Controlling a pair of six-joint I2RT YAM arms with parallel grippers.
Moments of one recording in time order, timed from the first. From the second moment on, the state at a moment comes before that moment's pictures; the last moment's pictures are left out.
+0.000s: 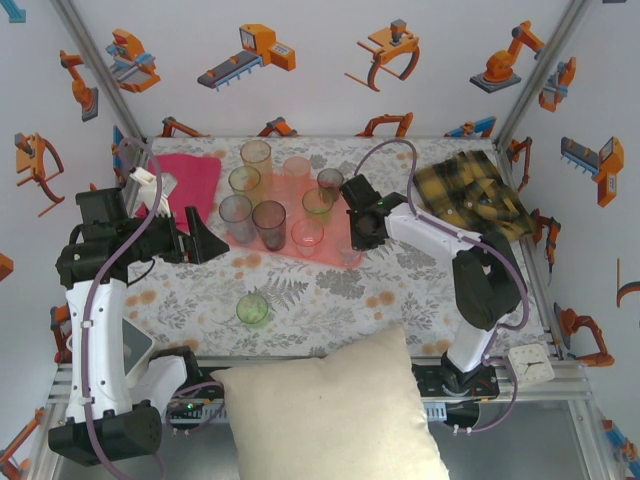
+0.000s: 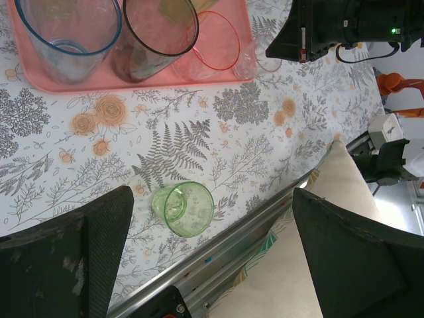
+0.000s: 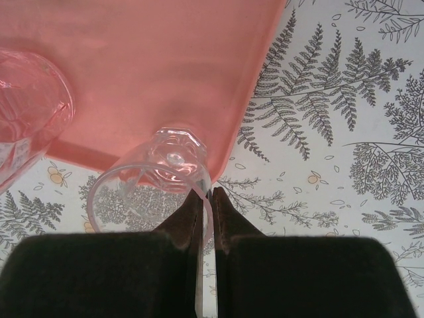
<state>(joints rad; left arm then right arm) 0.11 0.95 1.19 -1.05 0.77 0.04 0.62 1.76 1.29 -0.68 0.15 0.48</state>
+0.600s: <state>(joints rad) 0.11 0.95 1.19 -1.05 0.76 0.04 0.62 1.76 1.28 -0.67 0.14 0.49</state>
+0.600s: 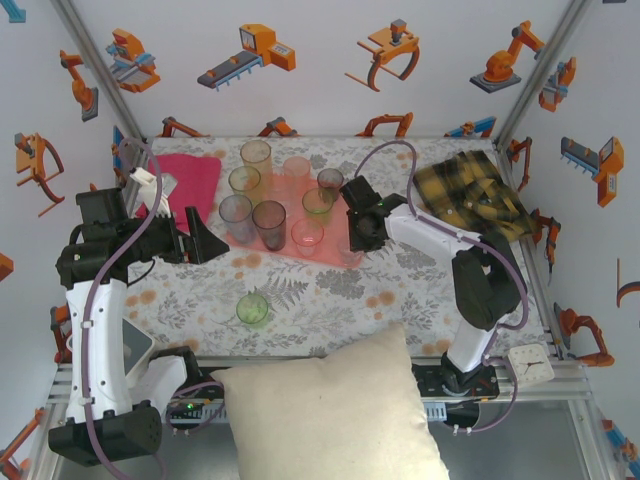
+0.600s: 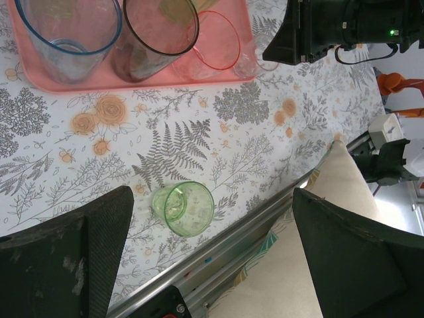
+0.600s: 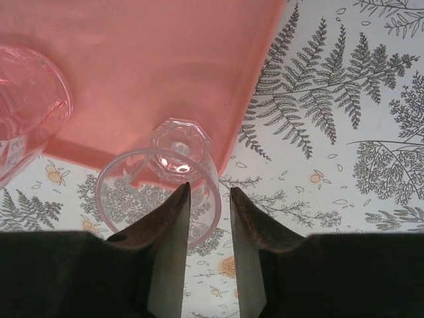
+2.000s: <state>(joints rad) 0.11 0.94 1.19 -1.05 0.65 0.04 1.17 1.83 1.56 -0.70 0.23 0.60</state>
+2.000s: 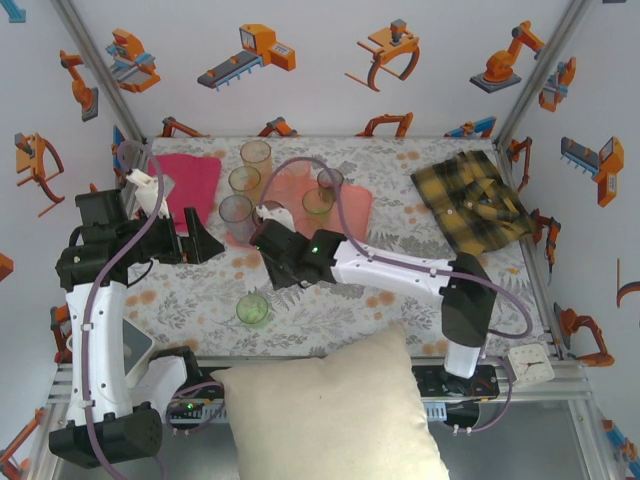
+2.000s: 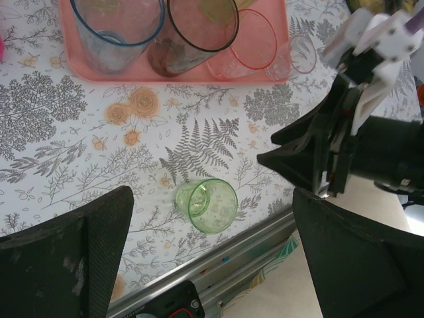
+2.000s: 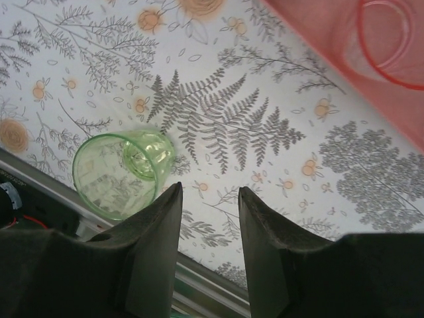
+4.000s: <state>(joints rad) 0.13 0.90 1.17 -1.04 0.65 0.04 1.23 1.97 1.58 -0.67 0.20 0.66</state>
